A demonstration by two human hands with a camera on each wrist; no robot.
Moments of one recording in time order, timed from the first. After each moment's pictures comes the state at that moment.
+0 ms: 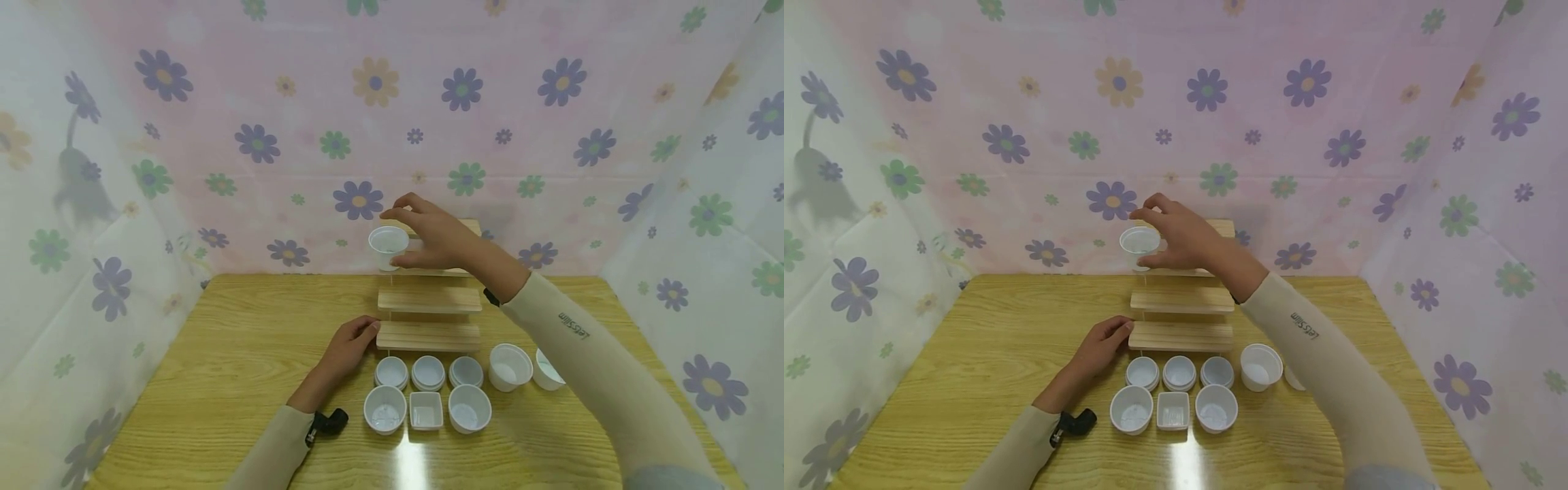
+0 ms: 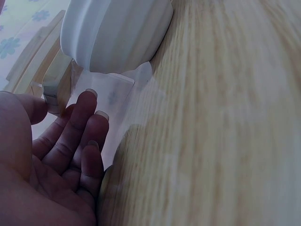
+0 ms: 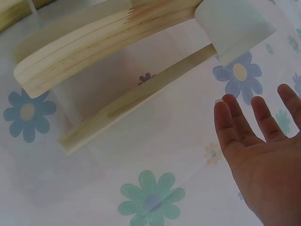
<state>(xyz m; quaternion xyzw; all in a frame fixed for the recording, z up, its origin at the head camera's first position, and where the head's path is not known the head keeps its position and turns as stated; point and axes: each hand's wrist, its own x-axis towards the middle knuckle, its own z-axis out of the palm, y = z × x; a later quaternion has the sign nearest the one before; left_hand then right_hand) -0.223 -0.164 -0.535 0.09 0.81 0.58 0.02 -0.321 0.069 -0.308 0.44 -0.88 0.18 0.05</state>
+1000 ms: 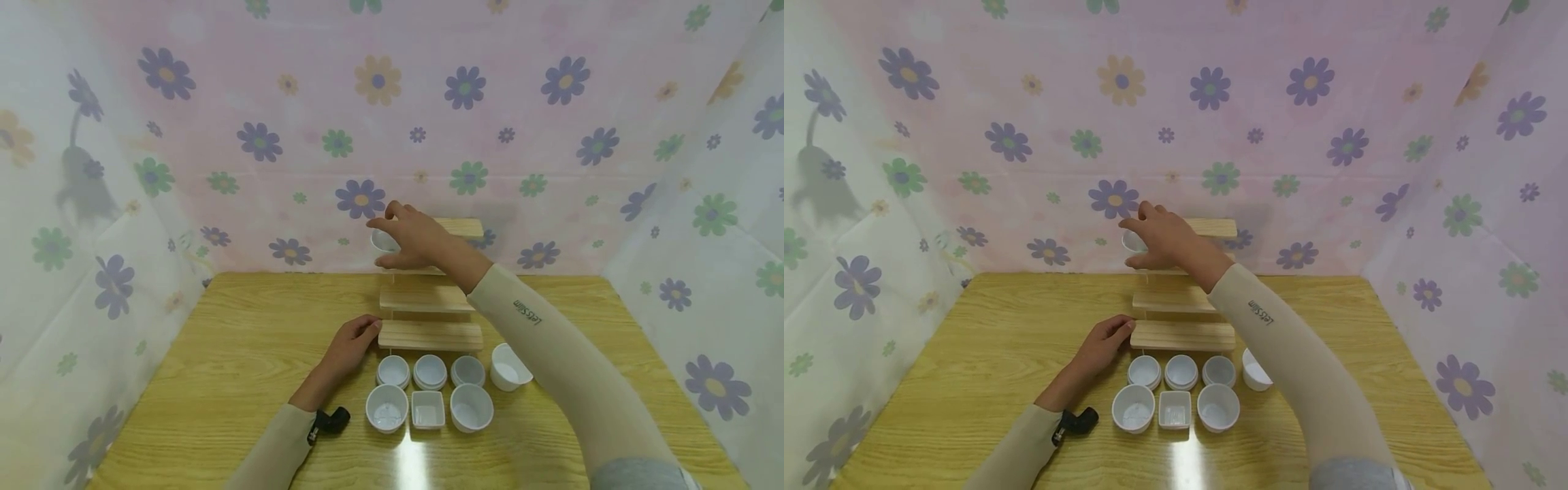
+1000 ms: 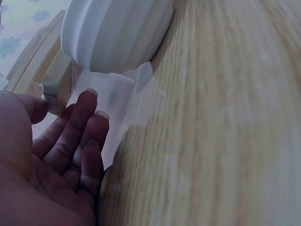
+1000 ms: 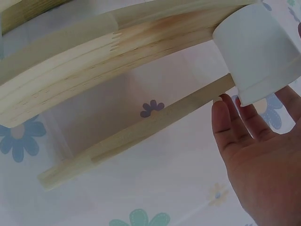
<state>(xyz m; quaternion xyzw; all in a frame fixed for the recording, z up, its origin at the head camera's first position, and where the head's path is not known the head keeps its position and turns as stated) -0.225 -0.165 -0.537 0.10 0.81 0.58 0.02 -0.338 0.027 -0.326 0.40 -0.92 0.05 0.01</state>
